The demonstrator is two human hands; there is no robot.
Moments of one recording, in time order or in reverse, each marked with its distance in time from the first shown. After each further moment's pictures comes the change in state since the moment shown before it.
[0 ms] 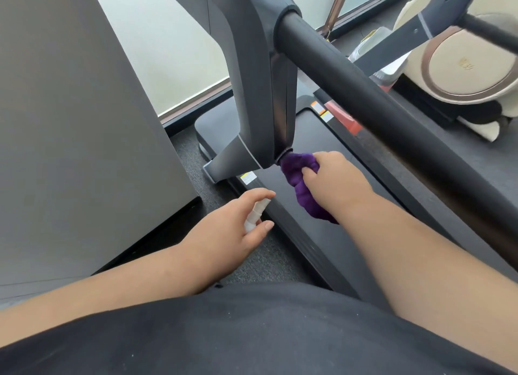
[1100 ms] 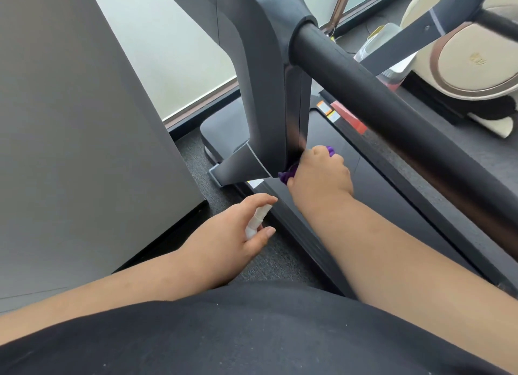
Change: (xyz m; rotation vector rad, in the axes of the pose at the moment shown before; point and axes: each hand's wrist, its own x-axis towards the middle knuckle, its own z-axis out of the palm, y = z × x) left_hand 0.012 -0.017 -0.021 0.025 -0.035 0.011; right_hand 0.023 -0.046 0.029 -0.263 0.159 0.015
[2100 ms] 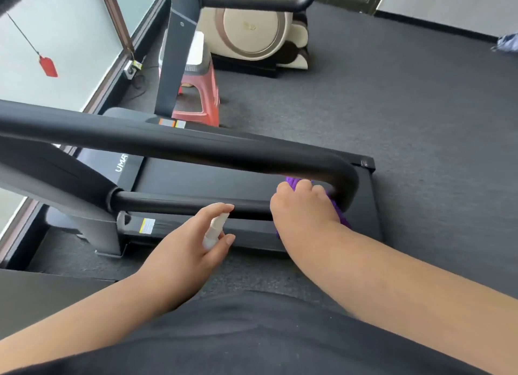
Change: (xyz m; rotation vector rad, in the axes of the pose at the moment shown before) left_hand 0.028 0.117 0.090 0.106 -0.343 0.466; right_hand -0.195 0.176 -0.037 -0.247 -0.203 0.311
